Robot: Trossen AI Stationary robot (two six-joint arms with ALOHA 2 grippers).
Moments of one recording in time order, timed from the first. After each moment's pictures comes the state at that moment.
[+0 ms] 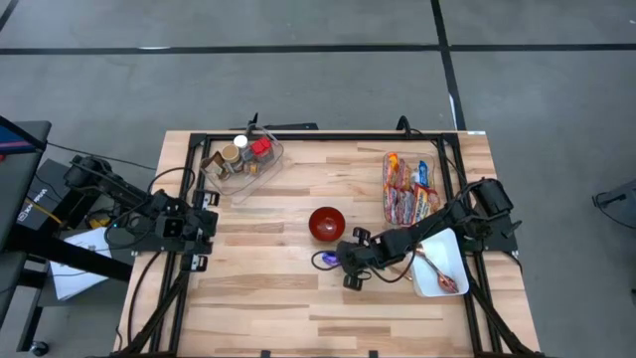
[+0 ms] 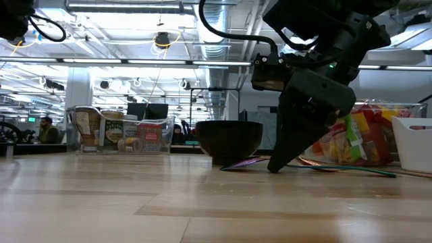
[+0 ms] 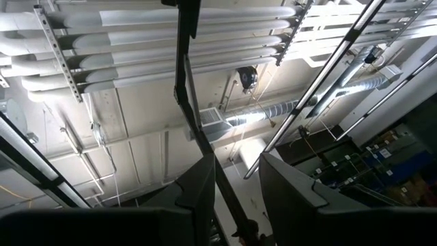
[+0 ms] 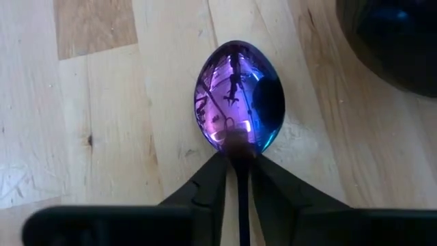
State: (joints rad) left arm -0.38 0.92 0.24 1.55 0.20 0.42; right arm 0.34 1.87 0.98 -0.20 0.22 0.51
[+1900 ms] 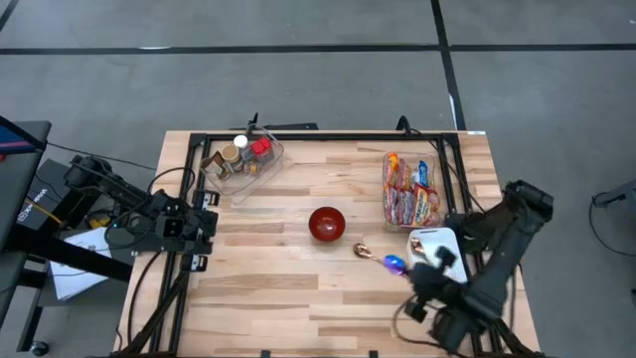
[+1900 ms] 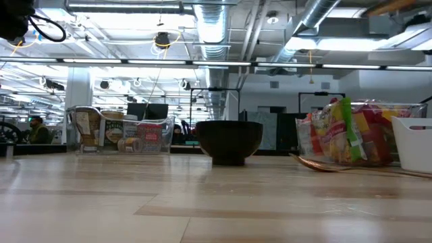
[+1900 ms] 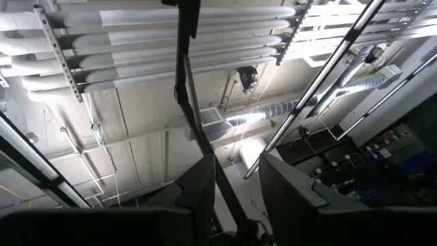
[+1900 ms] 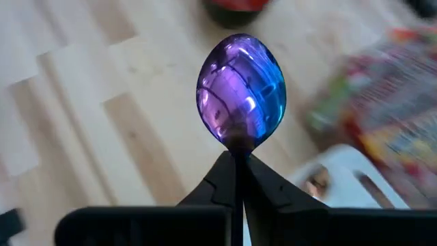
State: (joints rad) left arm -0.38 0.92 0.24 1.55 0.20 0.42; right arm 0.96 1.65 1.43 -1.45 0.67 1.52
